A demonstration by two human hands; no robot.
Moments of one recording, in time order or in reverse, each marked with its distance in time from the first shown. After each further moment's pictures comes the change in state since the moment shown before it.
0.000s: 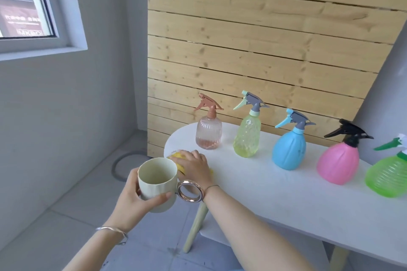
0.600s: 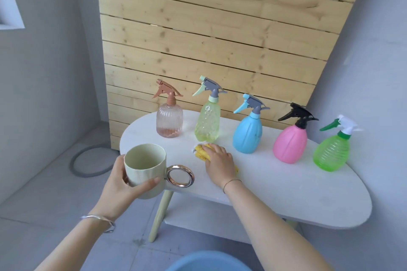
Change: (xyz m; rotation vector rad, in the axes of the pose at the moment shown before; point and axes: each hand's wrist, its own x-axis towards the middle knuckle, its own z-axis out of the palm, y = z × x) left_hand 0.004 0.012 0.075 -0.050 -0.051 0.020; right_hand -0.087 0.141 -0.051 -0.102 0.000 0.366
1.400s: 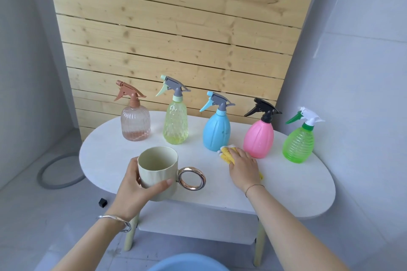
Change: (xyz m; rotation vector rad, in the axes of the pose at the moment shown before) left_hand 0.000 0.011 0.106 0.017 -0.107 -0.005; right_hand -0.042 0.145 -0.035 -0.079 0.095 0.227
